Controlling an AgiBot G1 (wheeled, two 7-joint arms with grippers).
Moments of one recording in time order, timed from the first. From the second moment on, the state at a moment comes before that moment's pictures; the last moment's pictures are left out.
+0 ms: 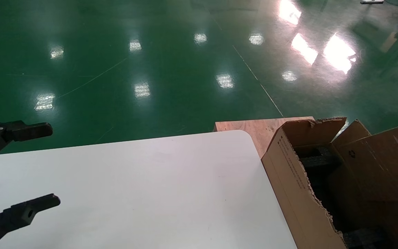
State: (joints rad) left arm -1.09 0.57 0.37 -1.24 0.65 1.44 -0.13; right arm 2.74 0.44 -1.78 0.97 -1.20 -1.23 0.36
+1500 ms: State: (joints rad) left arm -1.09 0.57 0.37 -1.24 0.65 1.44 -0.13; right arm 2.86 0.35 -2.28 0.61 -0.90 -1.12 0.17
